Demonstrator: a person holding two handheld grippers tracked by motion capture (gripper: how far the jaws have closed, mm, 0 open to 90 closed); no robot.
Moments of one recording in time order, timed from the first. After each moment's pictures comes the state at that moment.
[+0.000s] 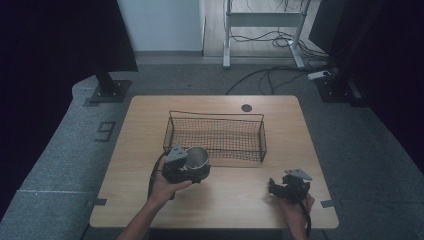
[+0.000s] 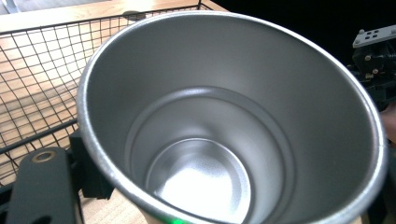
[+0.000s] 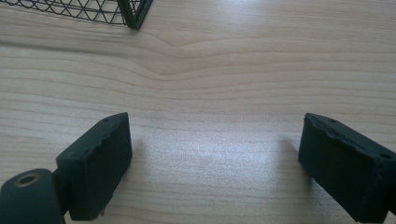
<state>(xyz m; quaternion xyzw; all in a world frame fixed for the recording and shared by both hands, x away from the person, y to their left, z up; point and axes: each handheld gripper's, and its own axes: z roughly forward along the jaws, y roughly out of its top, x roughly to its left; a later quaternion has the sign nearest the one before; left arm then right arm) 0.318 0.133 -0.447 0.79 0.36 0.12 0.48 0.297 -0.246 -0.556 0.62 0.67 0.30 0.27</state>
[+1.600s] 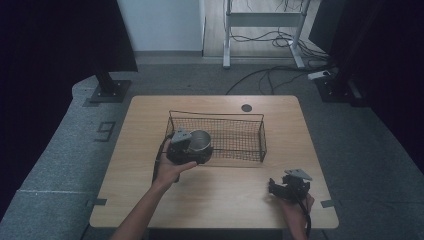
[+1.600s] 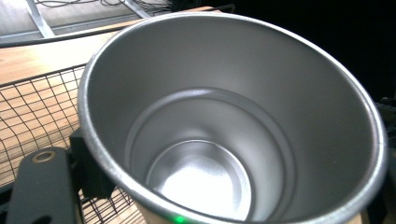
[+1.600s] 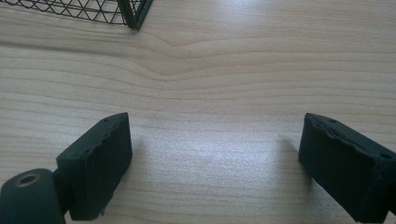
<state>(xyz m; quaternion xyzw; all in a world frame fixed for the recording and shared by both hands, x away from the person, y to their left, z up) 0.363 0.122 -0.430 0.78 0.38 0.14 0.48 0.297 -0.246 -0.556 0.62 0.67 0.30 0.27</state>
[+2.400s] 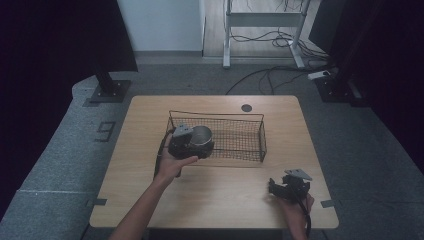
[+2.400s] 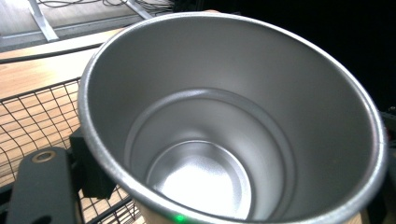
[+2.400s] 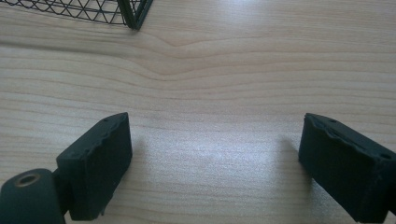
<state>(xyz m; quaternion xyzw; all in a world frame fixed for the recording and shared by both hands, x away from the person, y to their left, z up) 0.377 0.118 -0.423 0.78 0.38 0.14 0.48 0.297 -0.247 -0.555 0.62 0.67 0.30 0.27</state>
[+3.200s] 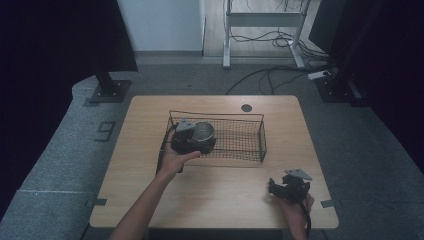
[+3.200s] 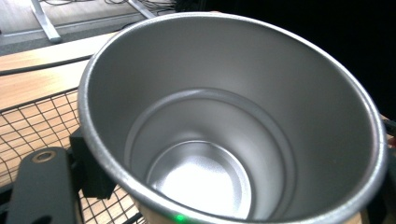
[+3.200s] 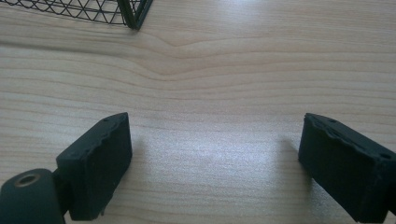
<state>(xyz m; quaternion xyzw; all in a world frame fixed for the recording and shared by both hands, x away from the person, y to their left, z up) 0.390 0.111 -0.420 0.78 0.38 0.14 0.47 0.297 -0.246 -0.556 0.62 0.67 0.30 0.27</state>
